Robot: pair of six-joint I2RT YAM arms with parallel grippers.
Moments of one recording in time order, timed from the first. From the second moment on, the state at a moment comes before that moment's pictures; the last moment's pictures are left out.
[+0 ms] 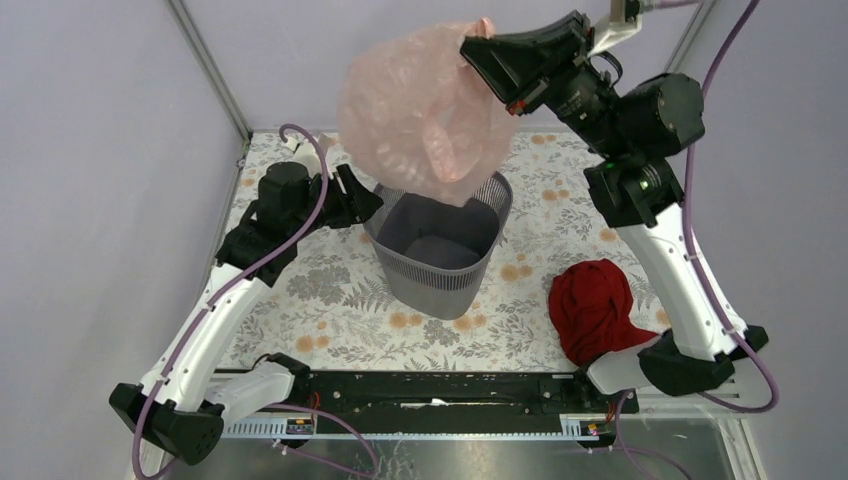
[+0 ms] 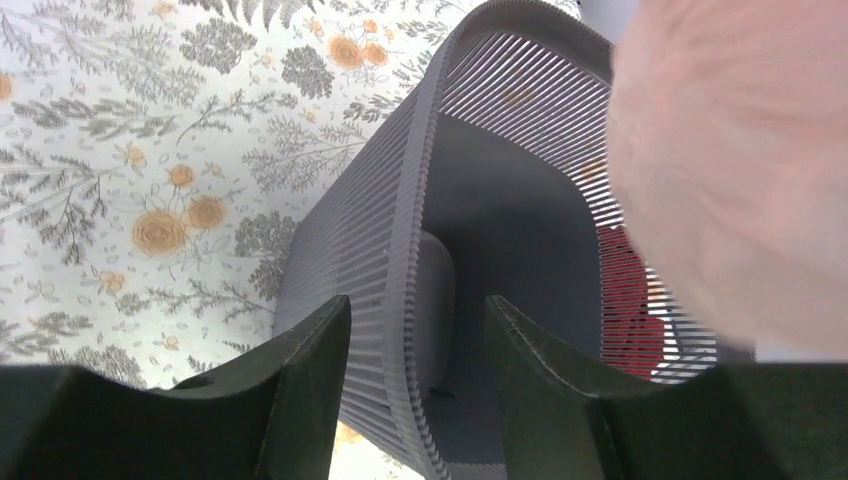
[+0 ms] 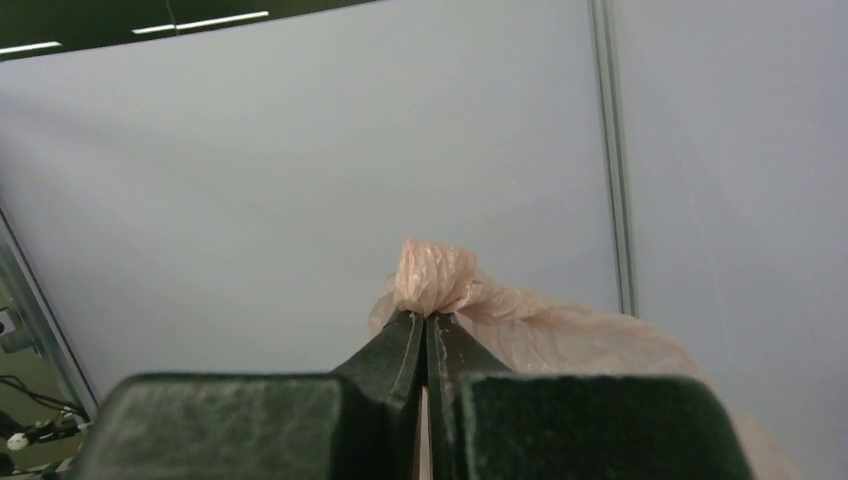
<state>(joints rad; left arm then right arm) -0.41 1.04 1.17 -0.52 0.16 -0.56 0.61 1.45 2.02 0.10 -0.46 0.57</state>
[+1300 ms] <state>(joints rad) -0.41 0.71 1.31 -0.58 -0.03 -0.39 0.61 1.33 1.70 0.37 -0.34 1.01</state>
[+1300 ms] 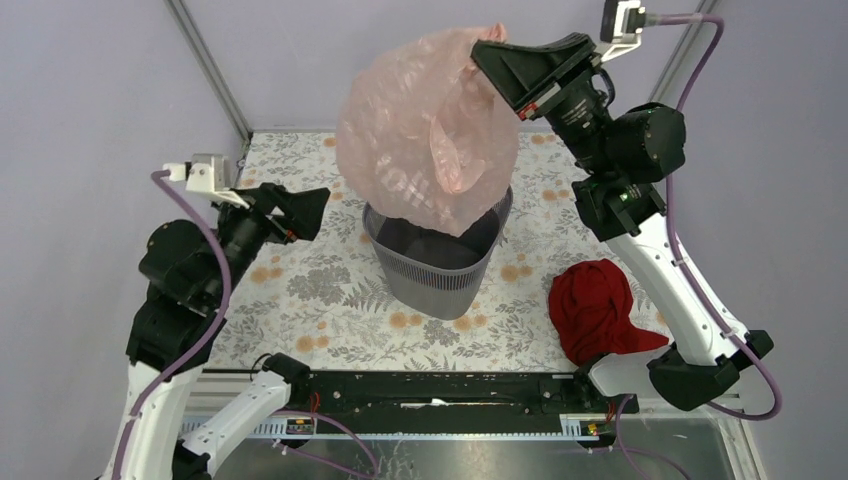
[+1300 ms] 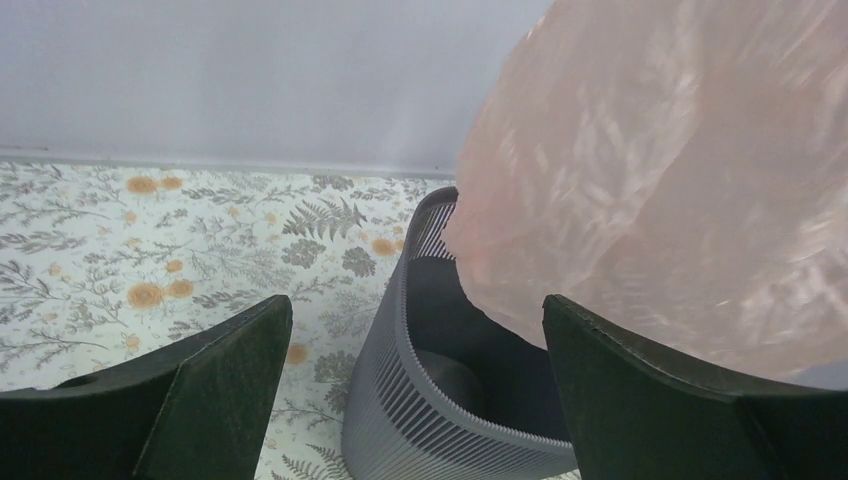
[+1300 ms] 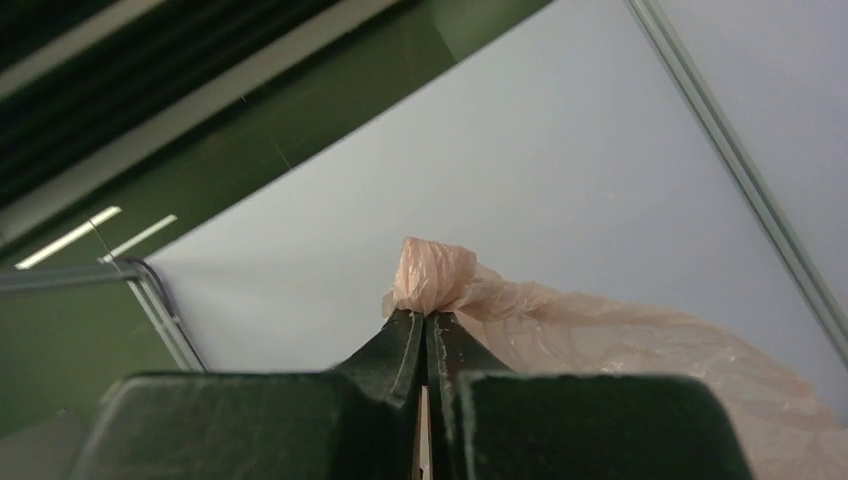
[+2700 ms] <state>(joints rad) -0.41 0.63 1.29 -0.60 0.02 -0.40 0.61 1.10 1.35 0.01 -0.15 0.38</state>
